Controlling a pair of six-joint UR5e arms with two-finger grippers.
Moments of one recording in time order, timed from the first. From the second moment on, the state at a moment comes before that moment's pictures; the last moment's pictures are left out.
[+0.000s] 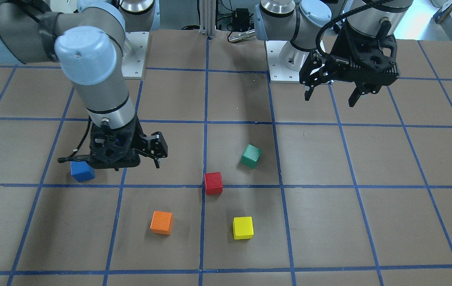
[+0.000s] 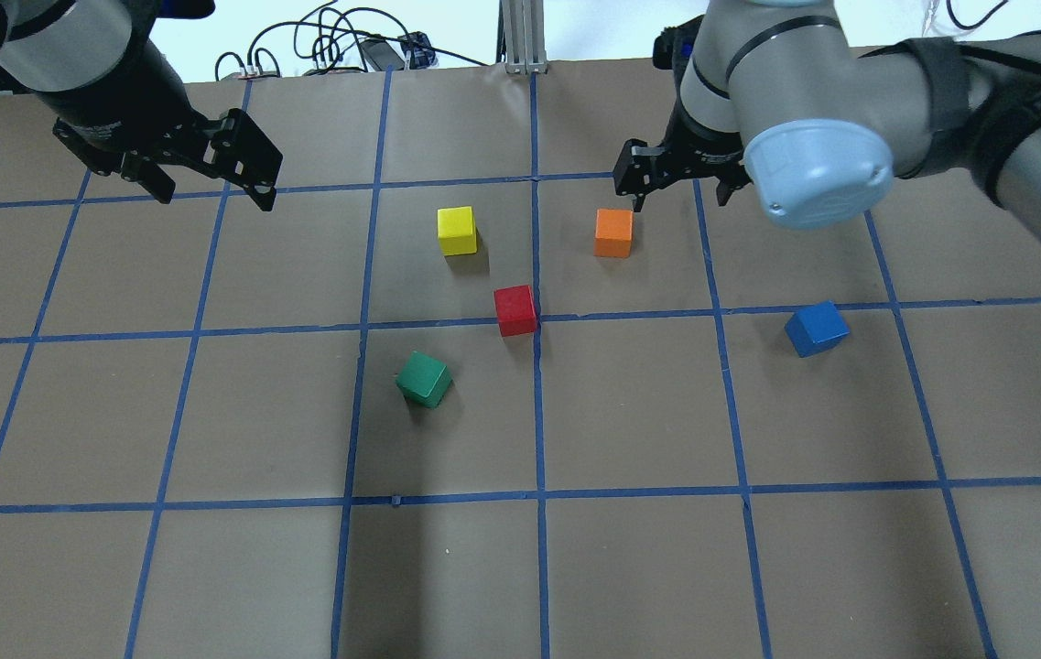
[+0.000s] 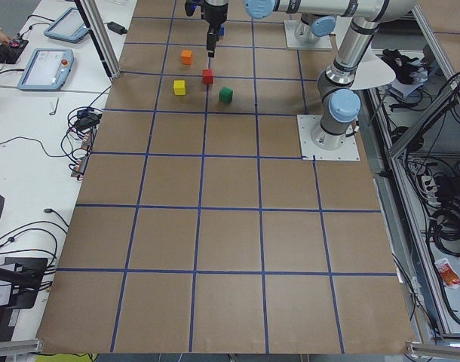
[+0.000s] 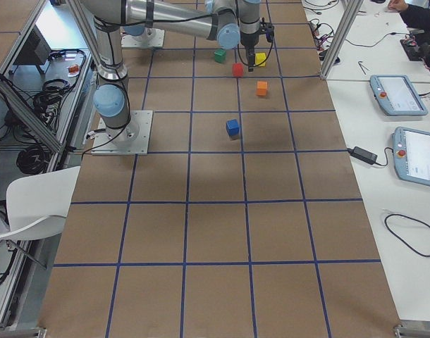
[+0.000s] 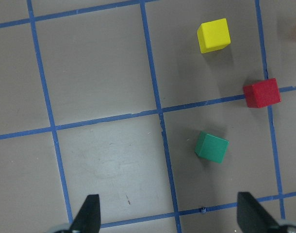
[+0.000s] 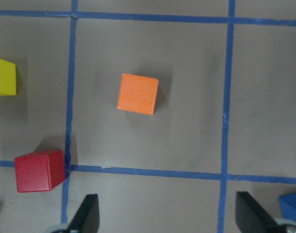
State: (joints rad) left arm -1.53 -1.54 -1.55 -1.54 1.55 0.19; right arm 1.73 -1.31 1.63 -2.04 -1.55 0.09
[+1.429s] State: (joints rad) left arm -1.53 -1.54 -1.55 -1.54 1.54 0.17; right arm 1.96 -1.03 1.56 -2.15 -1.53 0.36
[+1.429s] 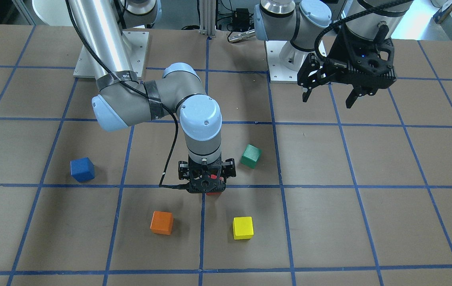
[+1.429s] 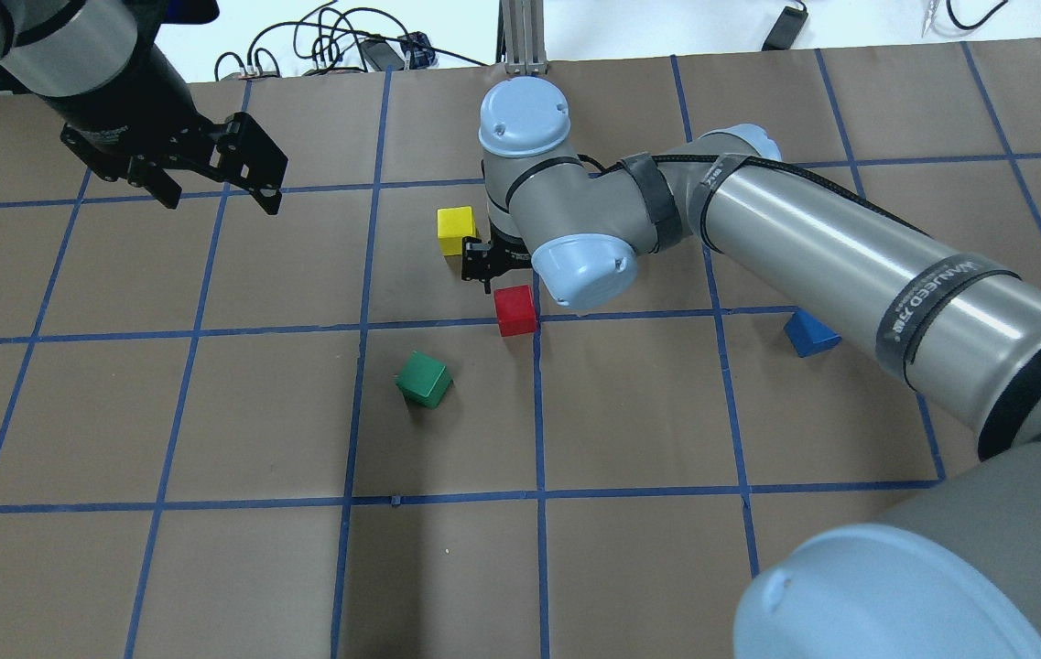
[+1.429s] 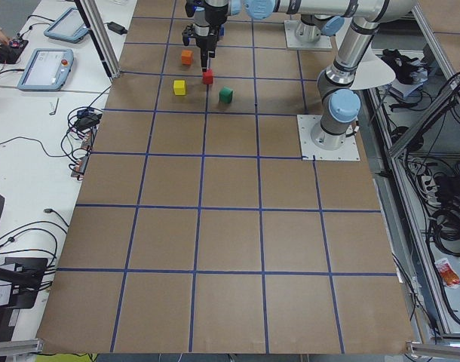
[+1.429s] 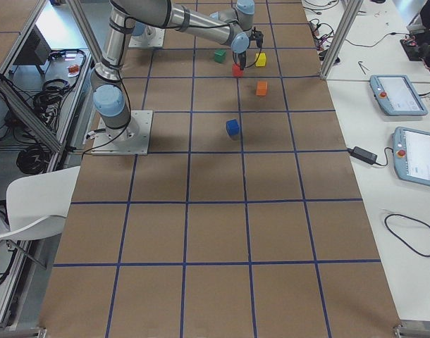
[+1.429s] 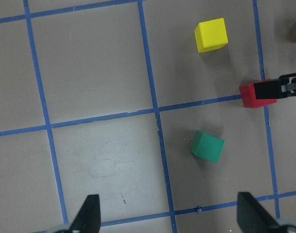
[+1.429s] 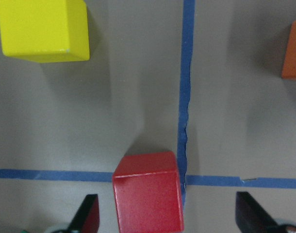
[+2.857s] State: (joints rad) left arm -1.53 -1.55 -1.55 -1.54 1.54 0.17; right arm 1.97 -1.00 1.56 -2.16 -1.52 0.43
